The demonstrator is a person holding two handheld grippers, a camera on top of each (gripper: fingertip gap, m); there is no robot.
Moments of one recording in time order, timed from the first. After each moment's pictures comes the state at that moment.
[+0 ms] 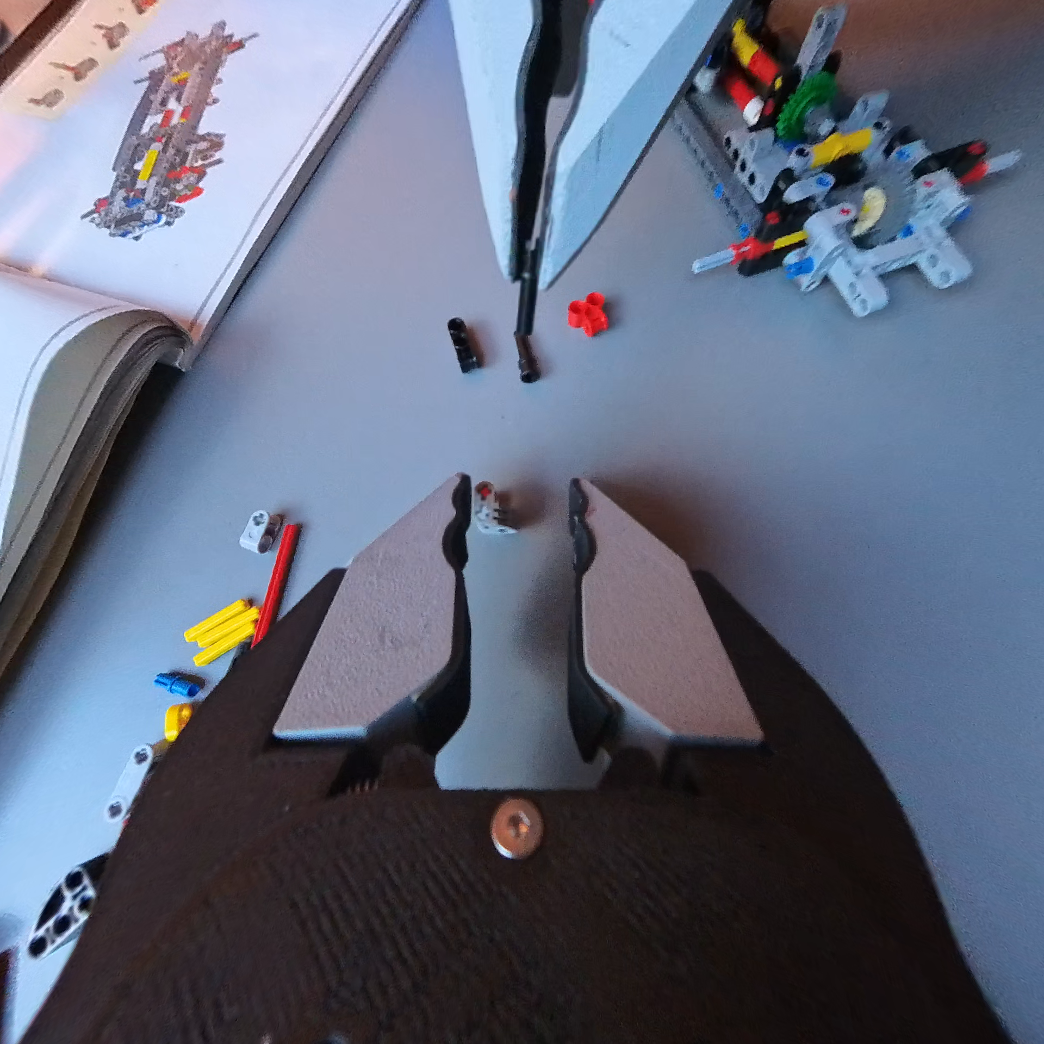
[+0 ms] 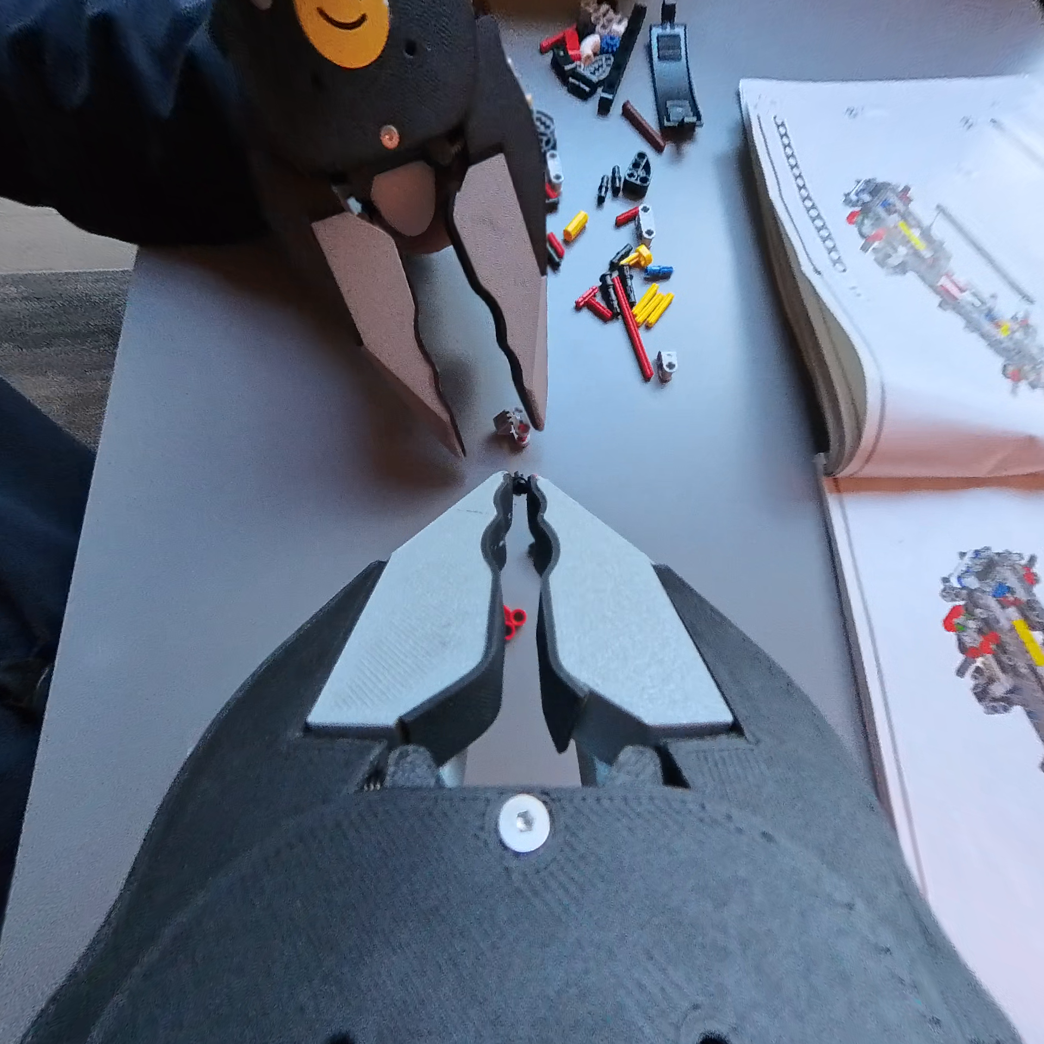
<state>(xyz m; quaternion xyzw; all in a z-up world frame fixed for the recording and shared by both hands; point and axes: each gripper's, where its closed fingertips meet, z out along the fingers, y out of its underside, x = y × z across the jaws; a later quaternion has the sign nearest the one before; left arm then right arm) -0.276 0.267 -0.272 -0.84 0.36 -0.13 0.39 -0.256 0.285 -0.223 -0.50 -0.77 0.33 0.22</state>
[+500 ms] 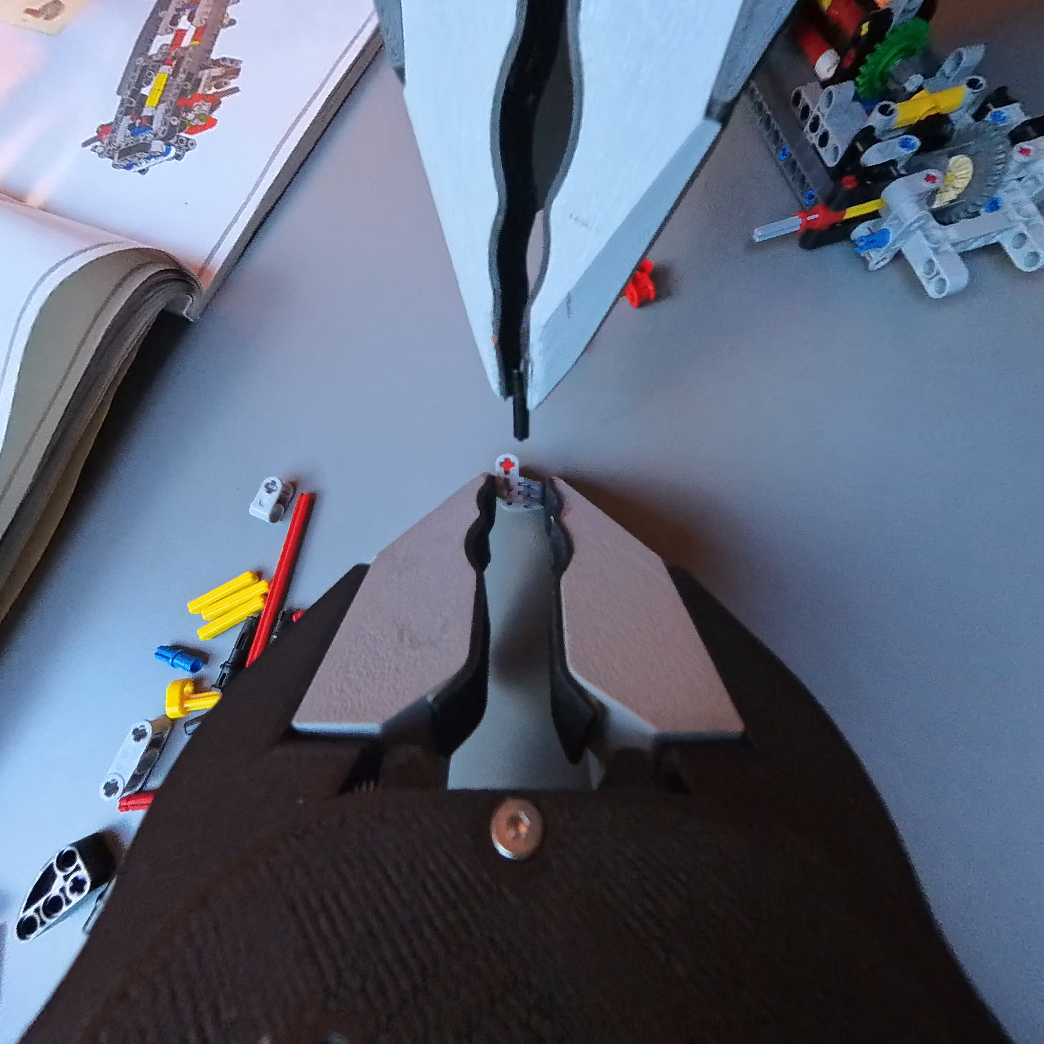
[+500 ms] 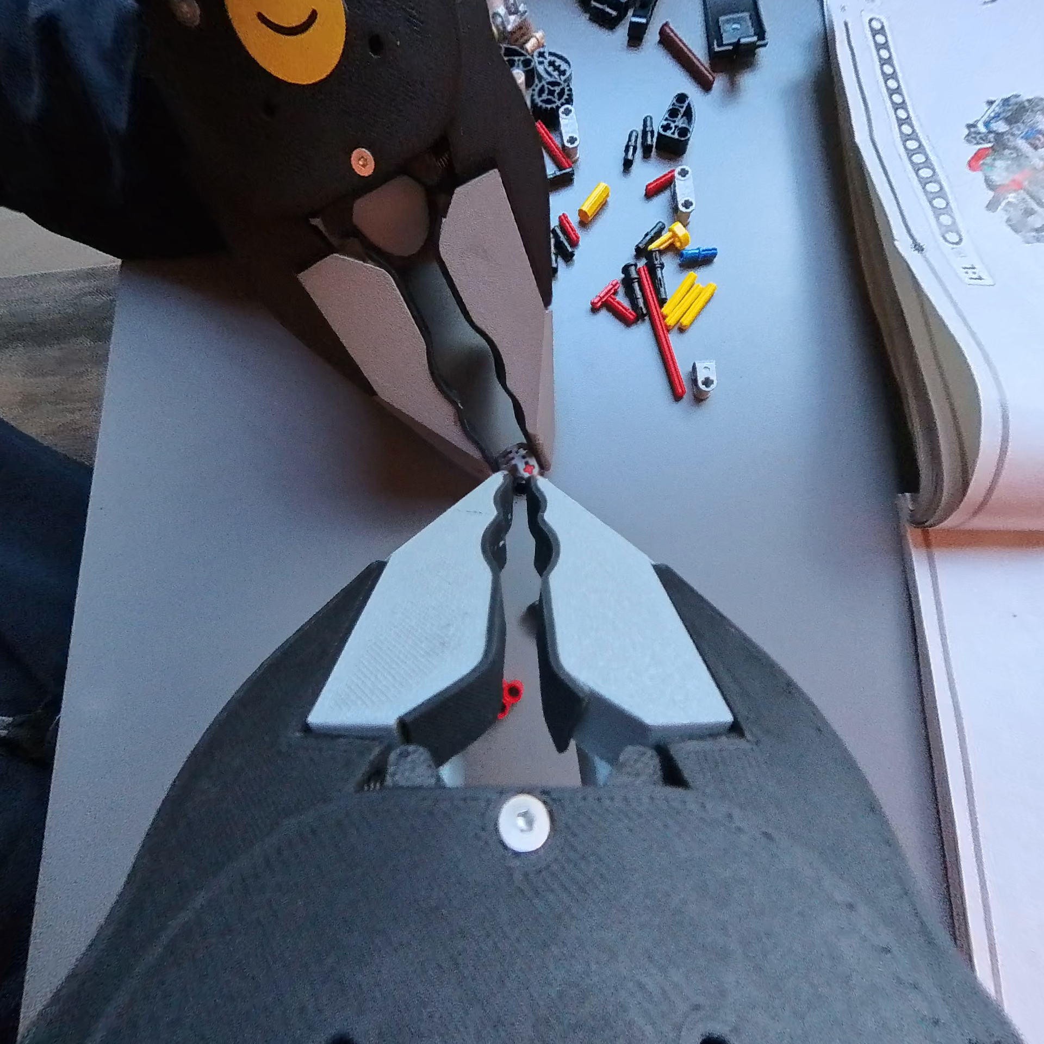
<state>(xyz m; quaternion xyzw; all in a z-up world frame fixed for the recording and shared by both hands) -0.288 0.273 -0.284 -0.86 0.34 -0.12 0.37 -0.288 0.275 -0.249 -0.52 -0.77 0.33 0.15</state>
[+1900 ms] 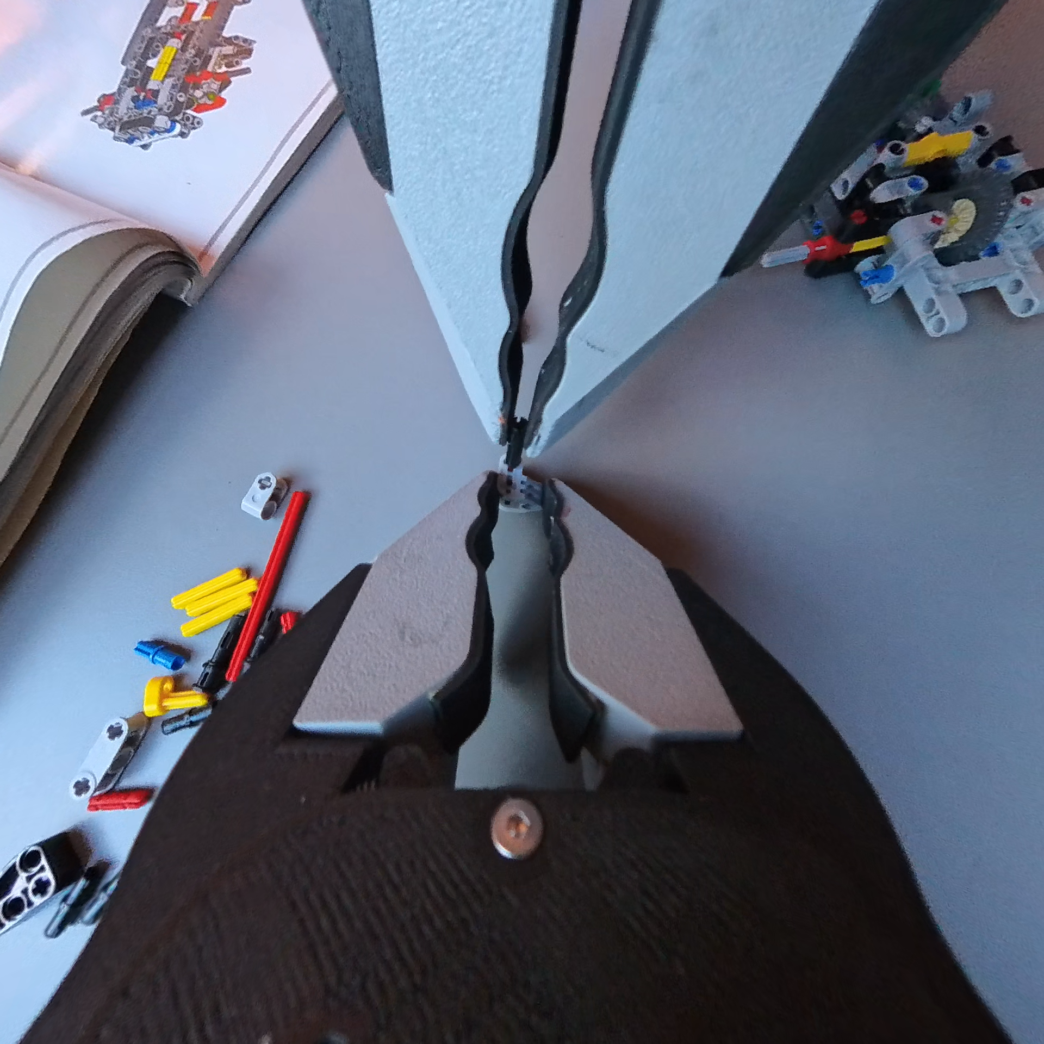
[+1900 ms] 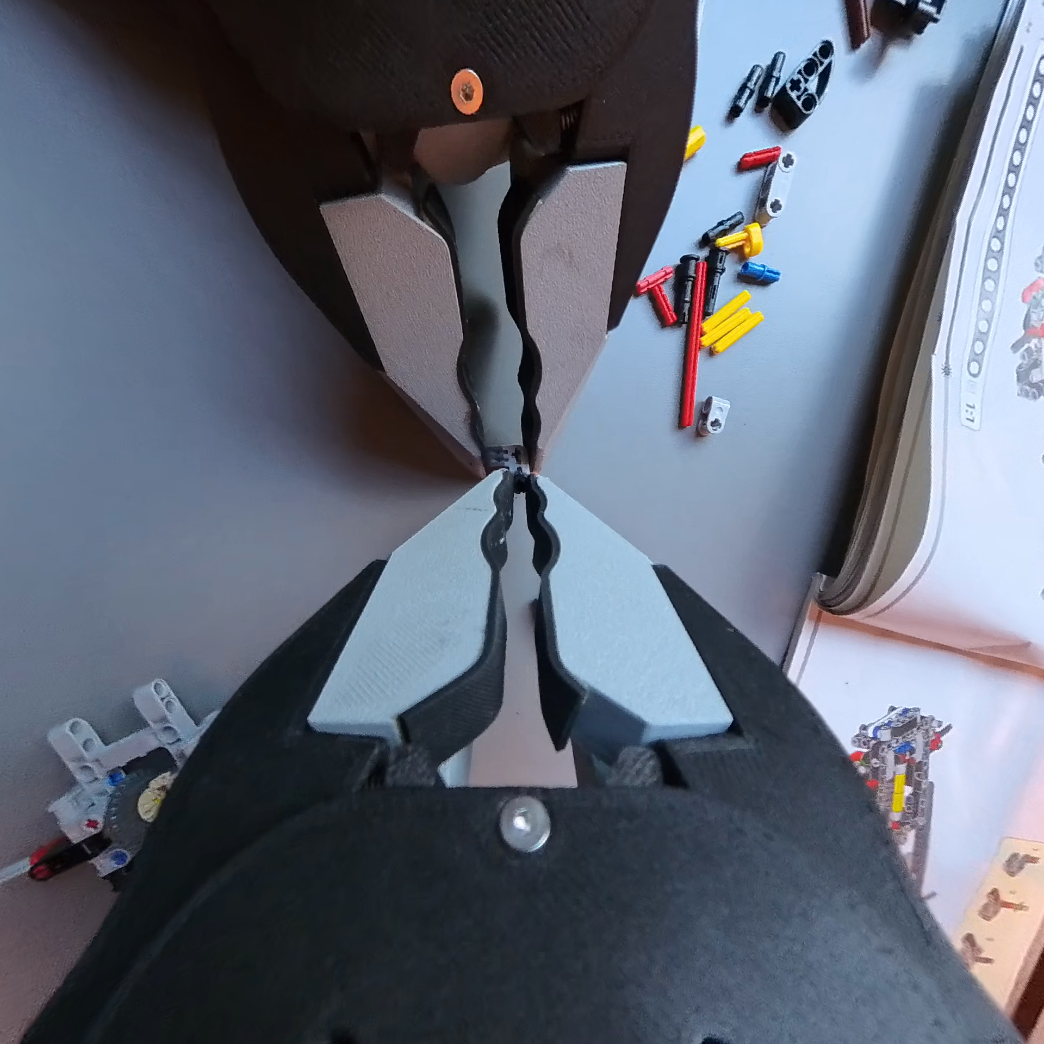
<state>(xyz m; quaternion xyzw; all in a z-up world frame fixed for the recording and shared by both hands) -0.285 0.276 -0.285 -0.87 0.31 -0.13 0.37 -0.291 0.275 -0.260 -0.40 -0.89 0.18 0.14</state>
